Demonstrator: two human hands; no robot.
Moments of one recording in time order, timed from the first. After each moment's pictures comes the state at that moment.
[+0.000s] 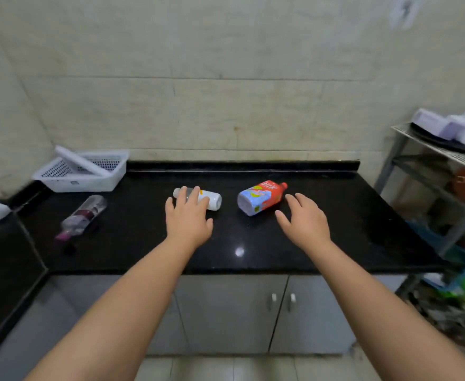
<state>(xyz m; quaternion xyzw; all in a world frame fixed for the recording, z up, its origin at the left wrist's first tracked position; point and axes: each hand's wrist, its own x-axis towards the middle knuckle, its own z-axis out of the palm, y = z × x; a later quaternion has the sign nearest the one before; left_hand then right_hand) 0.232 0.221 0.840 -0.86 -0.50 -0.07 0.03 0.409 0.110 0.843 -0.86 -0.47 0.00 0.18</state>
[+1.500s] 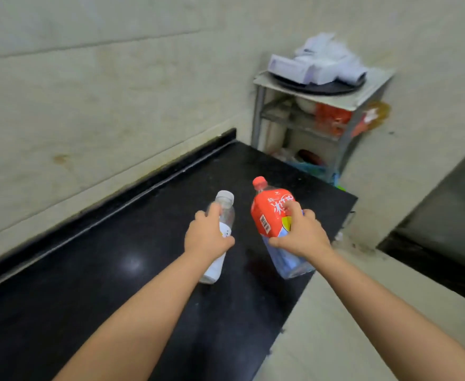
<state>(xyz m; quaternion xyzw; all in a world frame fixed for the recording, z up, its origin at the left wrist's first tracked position) 0.500 0.406 0.782 -0.95 -0.17 0.05 -0.27 0.533 0.235 0.794 -0.96 -0.02 0.12 0.24</state>
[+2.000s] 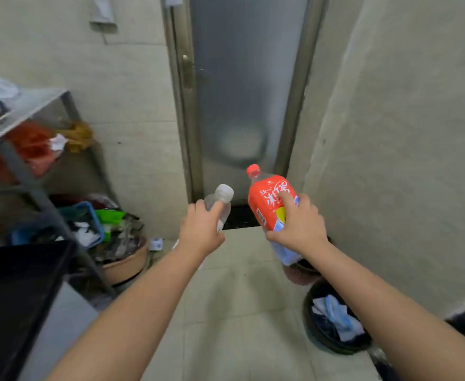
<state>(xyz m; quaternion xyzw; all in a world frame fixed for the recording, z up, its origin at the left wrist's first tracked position) 0.537 -0.185 0.798 -0.94 0.33 0.04 -0.09 0.421 -0.316 0.823 -0.92 0.35 -0.07 0.18</state>
